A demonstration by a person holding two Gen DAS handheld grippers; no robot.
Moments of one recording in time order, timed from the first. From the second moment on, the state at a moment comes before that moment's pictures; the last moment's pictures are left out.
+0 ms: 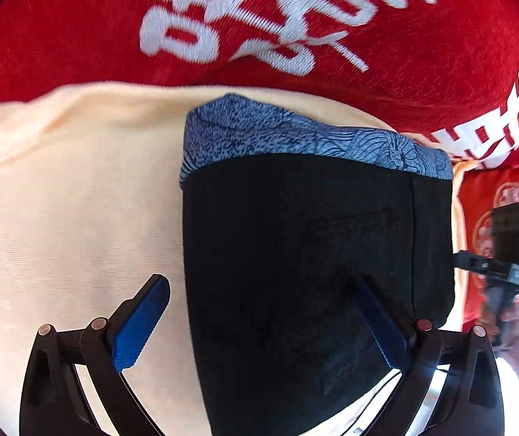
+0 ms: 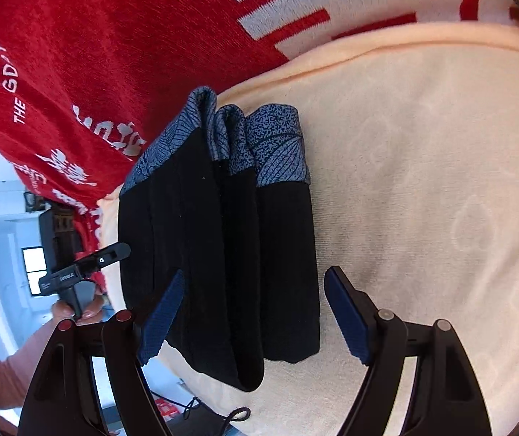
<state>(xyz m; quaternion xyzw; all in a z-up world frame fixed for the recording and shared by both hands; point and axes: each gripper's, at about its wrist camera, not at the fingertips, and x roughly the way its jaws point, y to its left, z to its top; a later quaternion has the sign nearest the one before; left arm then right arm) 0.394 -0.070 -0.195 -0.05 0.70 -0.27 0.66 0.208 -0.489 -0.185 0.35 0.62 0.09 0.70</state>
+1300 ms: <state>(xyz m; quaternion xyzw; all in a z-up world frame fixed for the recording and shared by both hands) 0.291 0.005 -0.106 -0.06 0.67 -0.31 0.67 0.112 -0.405 -0.135 0.44 0.57 0.11 0.68</state>
